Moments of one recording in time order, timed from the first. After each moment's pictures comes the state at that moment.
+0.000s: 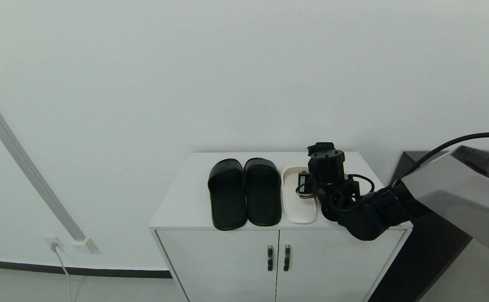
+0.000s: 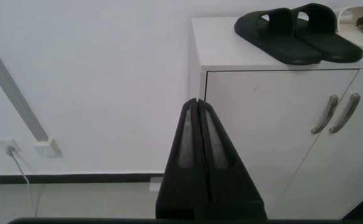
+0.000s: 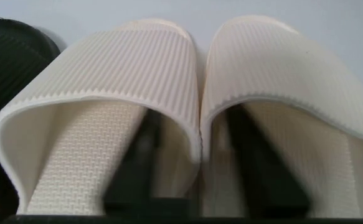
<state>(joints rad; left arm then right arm) 0.00 0.00 0.00 0.00 0.02 0.02 0.61 2.22 -1.26 -0.68 -0.61 0.20</state>
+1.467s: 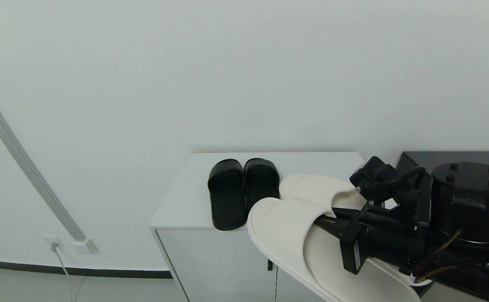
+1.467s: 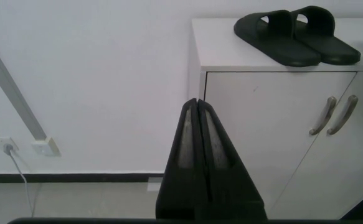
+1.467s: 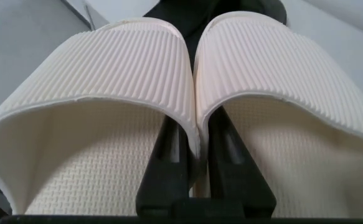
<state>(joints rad) 0.00 0.00 0.00 0.00 0.02 0.00 0.81 1.53 -0.62 -0.67 -0.02 -0.07</state>
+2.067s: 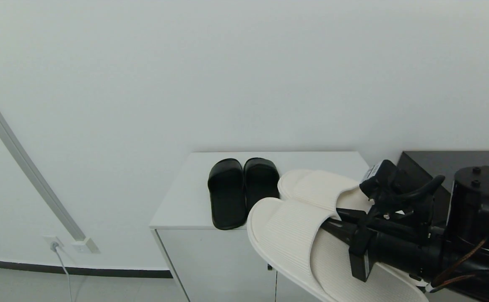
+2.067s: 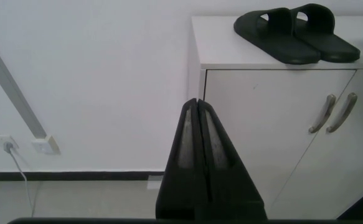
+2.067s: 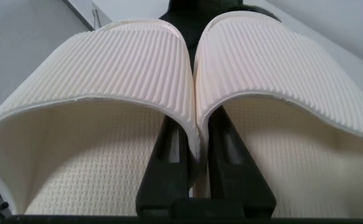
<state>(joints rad) 0.00 0.00 0.00 0.00 0.02 0.00 0.82 1.50 -0.58 -0.73 0.00 -0.15</state>
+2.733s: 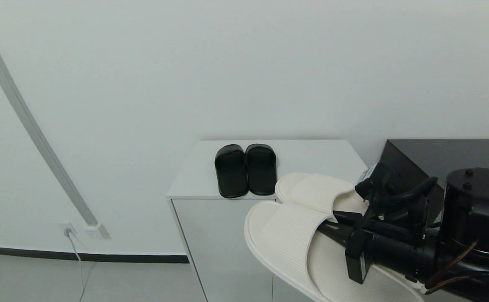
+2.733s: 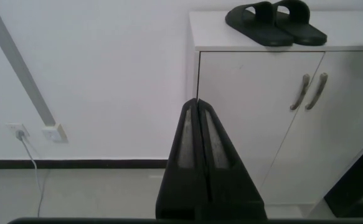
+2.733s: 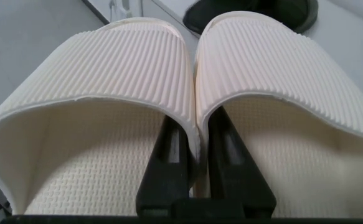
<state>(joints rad) 0.00 0.00 0.00 0.00 0.02 0.00 0.82 1.51 -0.58 -0.73 0.01 -0.13</state>
